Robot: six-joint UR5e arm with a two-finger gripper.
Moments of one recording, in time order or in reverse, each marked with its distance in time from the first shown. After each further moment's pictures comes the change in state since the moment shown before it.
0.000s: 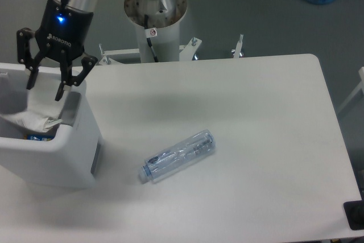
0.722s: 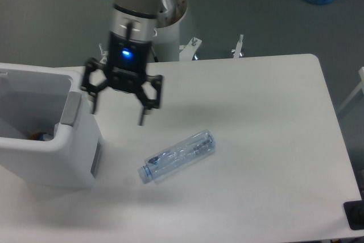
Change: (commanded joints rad) arm 0.241 -0.159 0.002 0.028 0.129 0.291
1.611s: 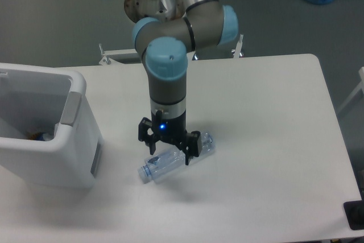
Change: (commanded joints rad) arm -0.095 -0.209 -0.078 0.066 0.312 0.246
